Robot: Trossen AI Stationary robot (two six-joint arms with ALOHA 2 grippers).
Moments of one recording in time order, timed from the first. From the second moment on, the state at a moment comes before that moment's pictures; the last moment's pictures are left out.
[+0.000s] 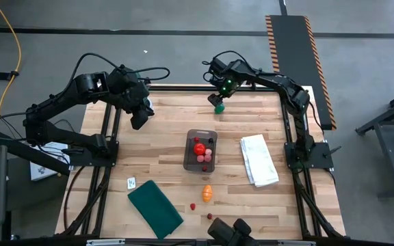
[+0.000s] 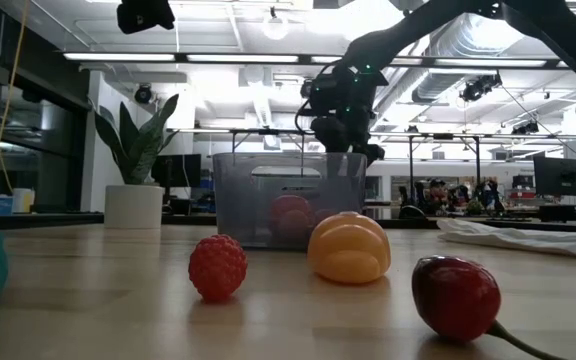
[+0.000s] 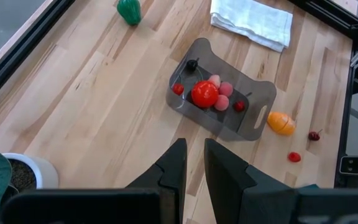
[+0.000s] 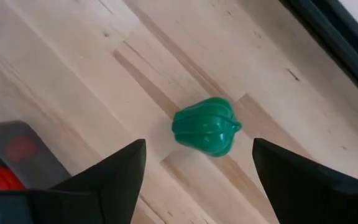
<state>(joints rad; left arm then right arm) 0.52 1.15 1.44 -1.21 0.19 -0.16 -0.64 2.08 1.80 -1.07 -0.15 0.14</state>
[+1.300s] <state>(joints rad) 0.52 1.15 1.44 -1.22 0.19 -0.16 -0.64 2.16 1.80 -1.05 -0.11 0.10</state>
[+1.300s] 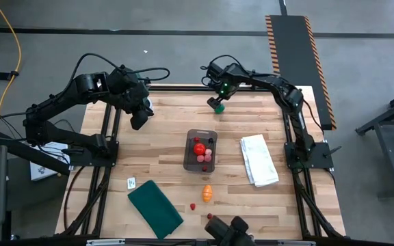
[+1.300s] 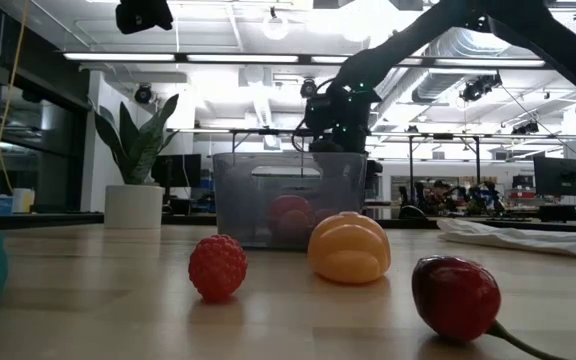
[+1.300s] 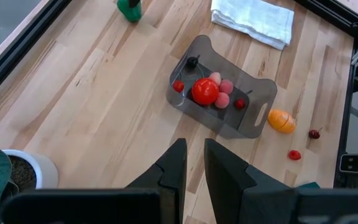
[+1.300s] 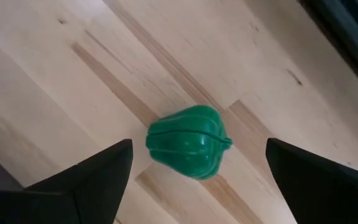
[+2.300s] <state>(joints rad) 0.52 1.15 1.44 -1.21 0.19 -0.16 -0.61 2.24 1.80 -1.05 -0.11 0.09</state>
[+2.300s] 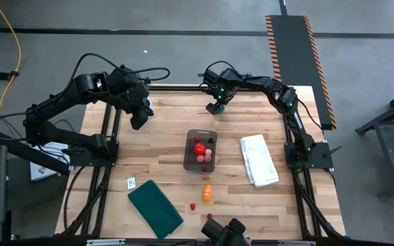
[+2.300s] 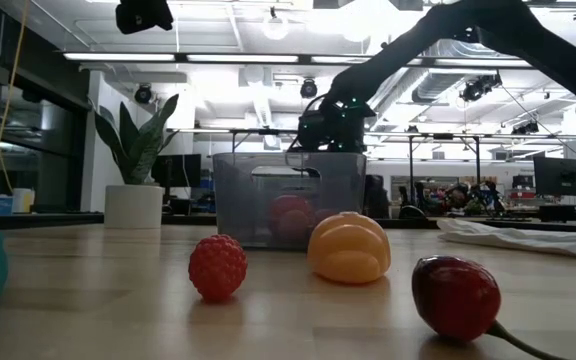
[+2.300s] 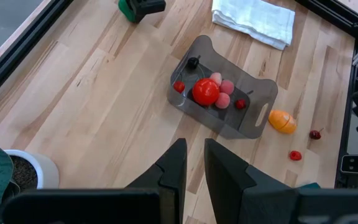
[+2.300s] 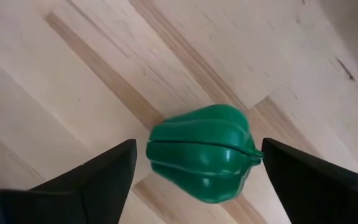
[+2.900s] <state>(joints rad) 0.52 1.15 1.44 -1.23 0.19 -0.16 -0.62 2.24 1.80 -1.05 -0.11 0.10</state>
